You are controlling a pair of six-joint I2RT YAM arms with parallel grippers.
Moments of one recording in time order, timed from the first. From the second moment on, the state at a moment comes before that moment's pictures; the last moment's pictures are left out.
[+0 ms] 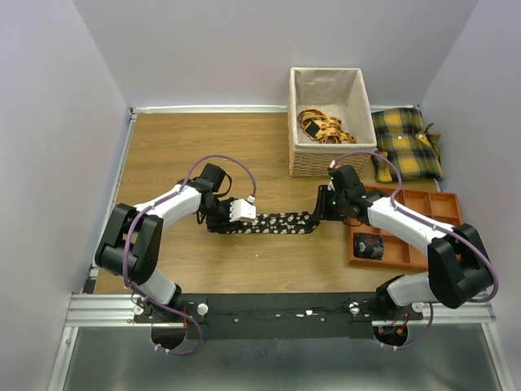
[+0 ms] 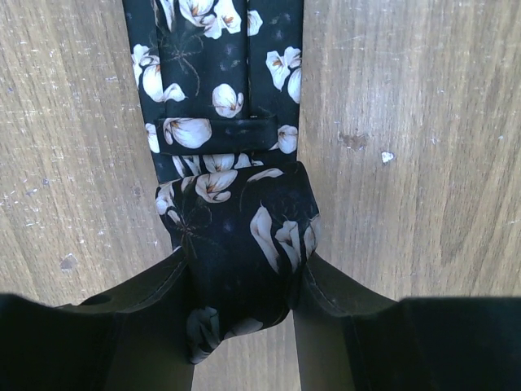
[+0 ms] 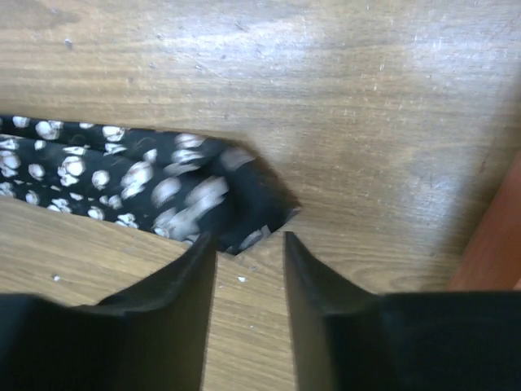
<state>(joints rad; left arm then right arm) -0.37 1.57 0.88 -0.63 0.46 1.15 0.47 1.40 0.78 -0.34 -0.05 0.48</state>
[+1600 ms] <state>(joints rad) -0.41 1.57 0.88 -0.62 0.42 1.14 0.73 2.02 1.06 0.33 -0.73 0.85</state>
